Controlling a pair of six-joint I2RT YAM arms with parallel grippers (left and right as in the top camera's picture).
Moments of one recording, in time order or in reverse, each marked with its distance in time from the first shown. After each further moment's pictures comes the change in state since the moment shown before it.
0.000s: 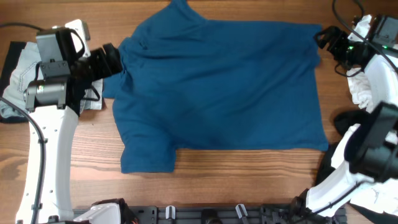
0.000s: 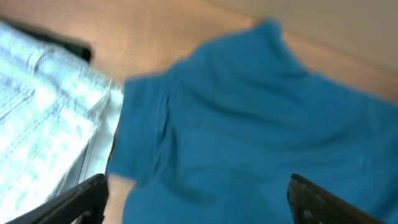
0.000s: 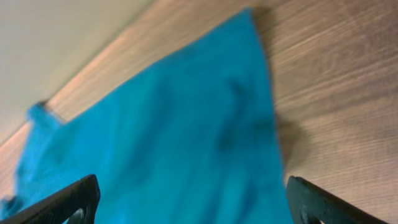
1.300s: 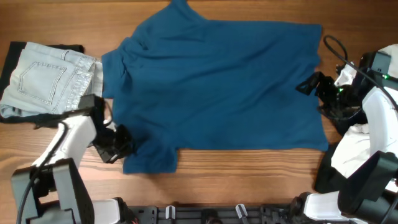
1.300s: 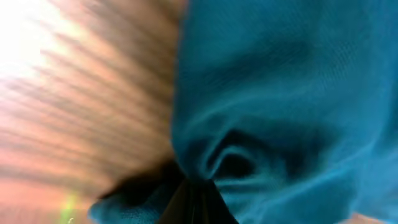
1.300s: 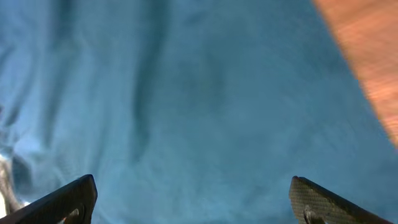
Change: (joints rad) left arm 0.121 0.166 -0.541 -0.211 0.169 -0.214; right arm 0.008 -0.333 -0.351 -0.432 0.066 0.029
